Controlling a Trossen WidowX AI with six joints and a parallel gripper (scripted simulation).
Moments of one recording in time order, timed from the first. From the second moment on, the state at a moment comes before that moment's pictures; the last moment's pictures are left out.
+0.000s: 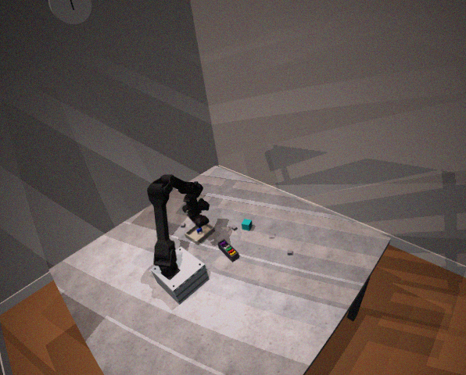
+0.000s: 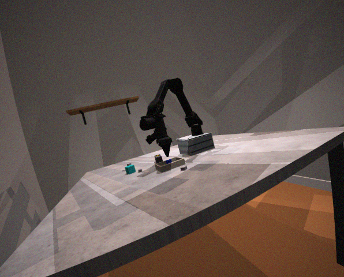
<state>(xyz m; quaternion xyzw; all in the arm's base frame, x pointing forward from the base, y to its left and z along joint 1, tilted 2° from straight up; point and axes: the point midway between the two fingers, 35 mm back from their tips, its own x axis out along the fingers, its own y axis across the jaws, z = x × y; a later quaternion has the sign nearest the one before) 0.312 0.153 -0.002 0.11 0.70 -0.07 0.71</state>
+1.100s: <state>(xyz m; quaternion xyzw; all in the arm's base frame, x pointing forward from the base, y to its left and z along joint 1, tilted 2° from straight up) 0.312 0.151 0.035 0.11 0.70 -0.07 0.70</state>
